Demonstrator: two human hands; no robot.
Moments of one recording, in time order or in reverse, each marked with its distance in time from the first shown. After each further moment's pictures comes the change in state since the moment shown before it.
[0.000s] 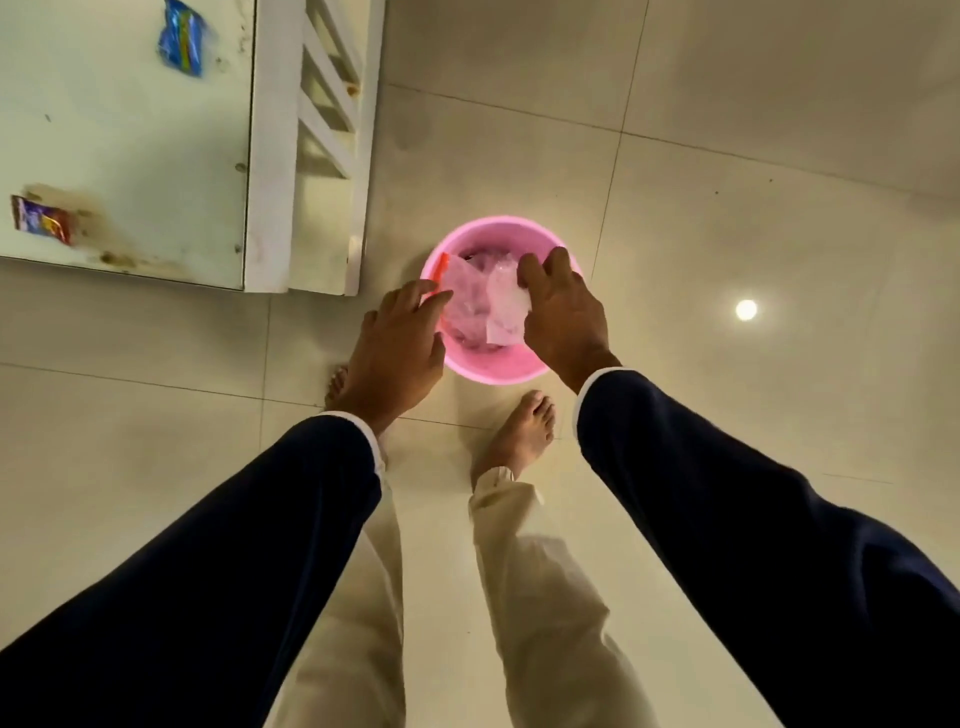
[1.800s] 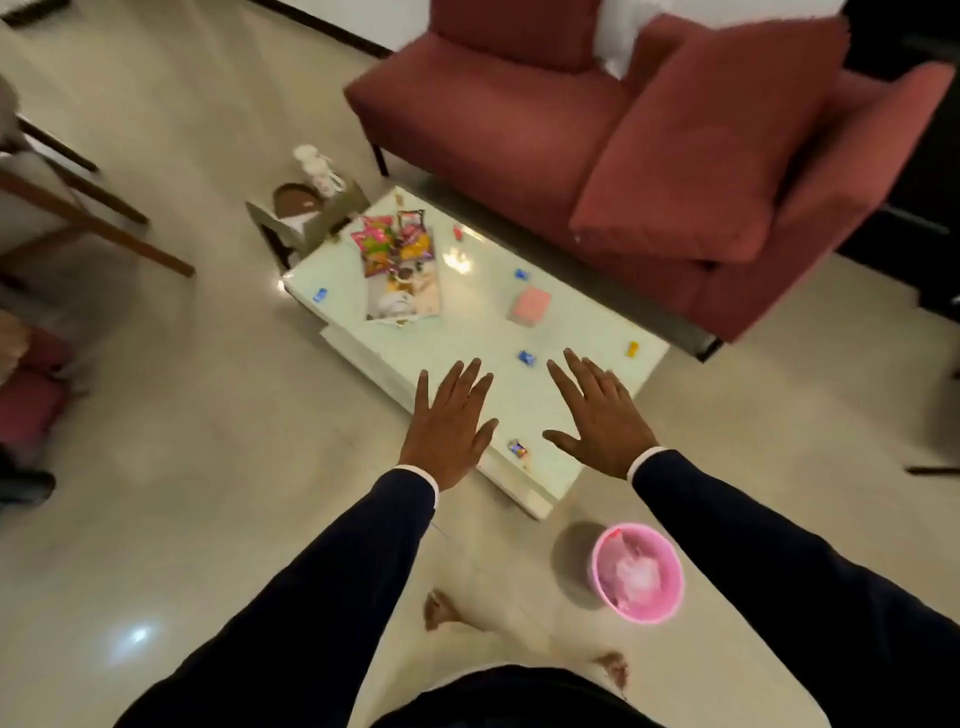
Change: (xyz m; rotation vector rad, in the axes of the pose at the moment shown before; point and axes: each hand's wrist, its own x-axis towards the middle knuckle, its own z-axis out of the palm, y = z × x) left_hand -0.358 -0.050 -0.460 0.306 0.510 -0.366; right_hand -0.211 -0.396 -0.403 -0.384 0.234 -0.819
